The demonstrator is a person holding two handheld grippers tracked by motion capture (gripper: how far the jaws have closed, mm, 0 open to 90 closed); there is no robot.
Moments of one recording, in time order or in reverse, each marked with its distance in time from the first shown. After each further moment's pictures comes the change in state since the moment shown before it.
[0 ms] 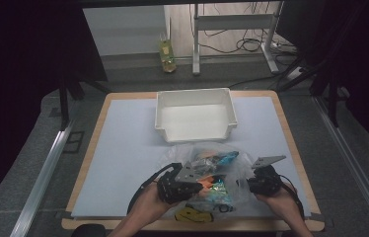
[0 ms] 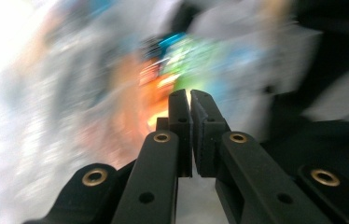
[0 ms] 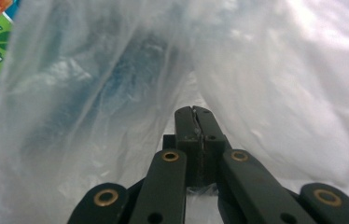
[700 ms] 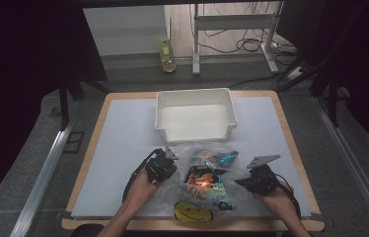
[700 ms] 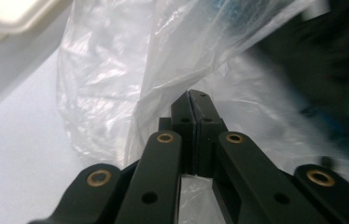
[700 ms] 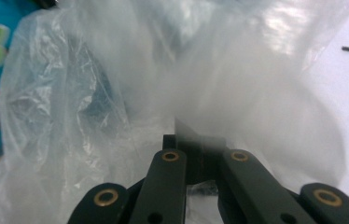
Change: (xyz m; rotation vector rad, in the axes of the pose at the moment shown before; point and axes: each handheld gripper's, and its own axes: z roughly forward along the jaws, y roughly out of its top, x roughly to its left) left arm 0.081 -0.056 0.053 0.173 0.195 -0.236; right arm 0.001 0.004 0.011 0.030 -0.050 -0.025
